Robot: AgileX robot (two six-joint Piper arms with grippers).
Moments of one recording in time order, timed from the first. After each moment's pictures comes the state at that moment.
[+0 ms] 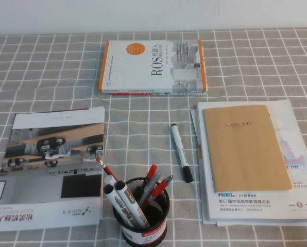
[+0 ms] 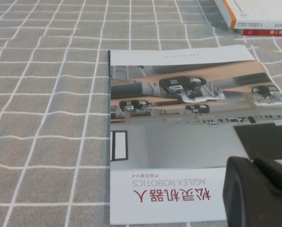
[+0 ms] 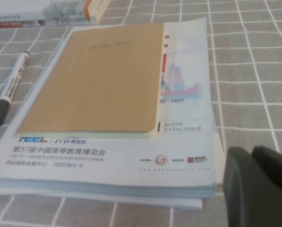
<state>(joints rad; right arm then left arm) 0.14 -0.01 0.03 0.09 0.38 0.05 -0.07 -0.02 0.03 -0.06 0.38 0.07</state>
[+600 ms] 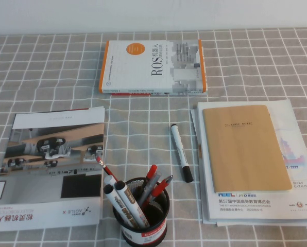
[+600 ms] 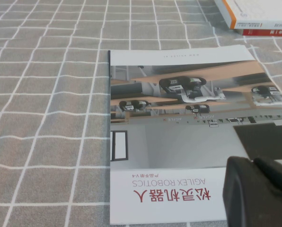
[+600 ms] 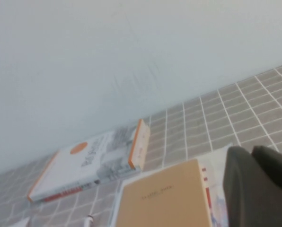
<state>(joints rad) 0.14 -0.01 0.03 0.40 -0.01 0.05 -0.07 -0.02 0.03 -0.06 0.38 0.07</state>
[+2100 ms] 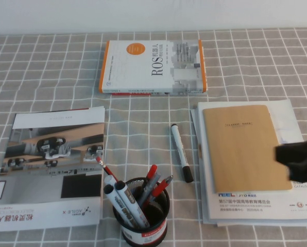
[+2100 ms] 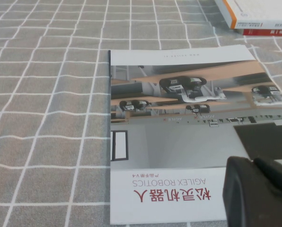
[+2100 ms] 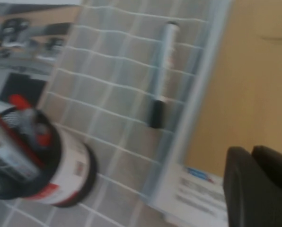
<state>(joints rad) 0.32 0.98 -0.67 0.61 0.55 -0.37 -0.07 -0.02 0.03 -0.06 0.38 0.07</state>
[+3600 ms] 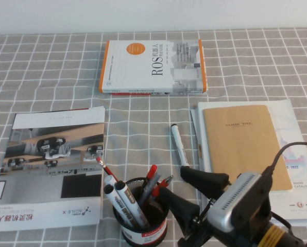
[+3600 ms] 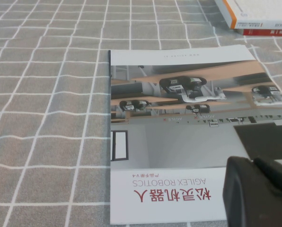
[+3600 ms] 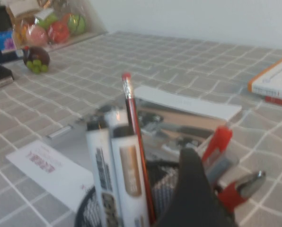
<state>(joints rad) 1.04 1.59 -0.36 0.16 -1.12 0.08 -0.07 -0.02 0.03 -0.06 0.38 0.07</state>
